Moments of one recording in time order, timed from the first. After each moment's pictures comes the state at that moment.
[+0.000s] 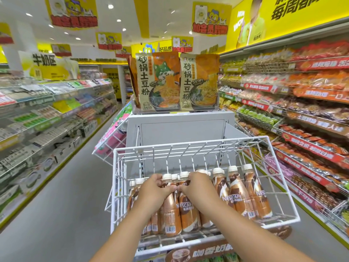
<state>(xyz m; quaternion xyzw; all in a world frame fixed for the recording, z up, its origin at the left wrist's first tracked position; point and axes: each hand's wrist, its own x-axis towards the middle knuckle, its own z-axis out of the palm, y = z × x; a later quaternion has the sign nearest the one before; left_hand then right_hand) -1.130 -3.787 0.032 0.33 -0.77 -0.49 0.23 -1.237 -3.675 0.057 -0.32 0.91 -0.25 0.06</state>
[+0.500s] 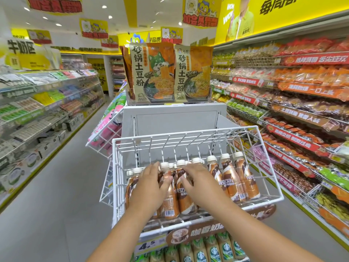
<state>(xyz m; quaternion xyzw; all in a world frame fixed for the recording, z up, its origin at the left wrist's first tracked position) -1.107 -3.785 0.012 0.27 -0.90 -0.24 0.26 -1.215 -3.633 0.042 -0.42 0.87 -0.25 -0.03</state>
